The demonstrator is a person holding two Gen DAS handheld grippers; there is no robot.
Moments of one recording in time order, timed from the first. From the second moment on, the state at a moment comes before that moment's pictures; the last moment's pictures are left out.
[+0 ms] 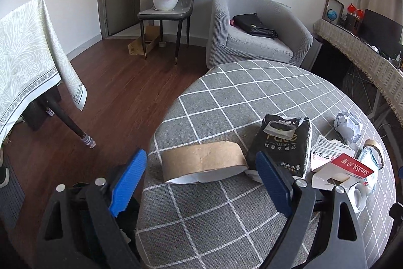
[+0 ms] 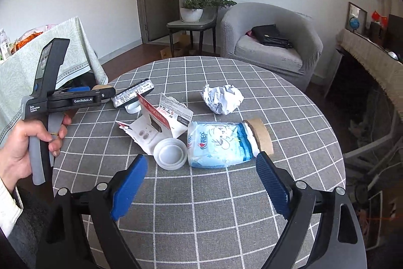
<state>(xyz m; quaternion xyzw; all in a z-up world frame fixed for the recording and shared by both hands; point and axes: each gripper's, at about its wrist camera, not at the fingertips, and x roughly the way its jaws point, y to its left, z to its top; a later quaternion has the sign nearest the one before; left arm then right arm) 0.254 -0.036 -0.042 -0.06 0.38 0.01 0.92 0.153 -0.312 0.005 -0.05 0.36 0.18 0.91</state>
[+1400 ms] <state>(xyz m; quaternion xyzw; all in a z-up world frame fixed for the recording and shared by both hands) 0.231 -0.012 -0.020 -0.06 0.35 -0.04 0.93 0.235 -0.307 -0.032 0.03 0.46 0.13 0.88</state>
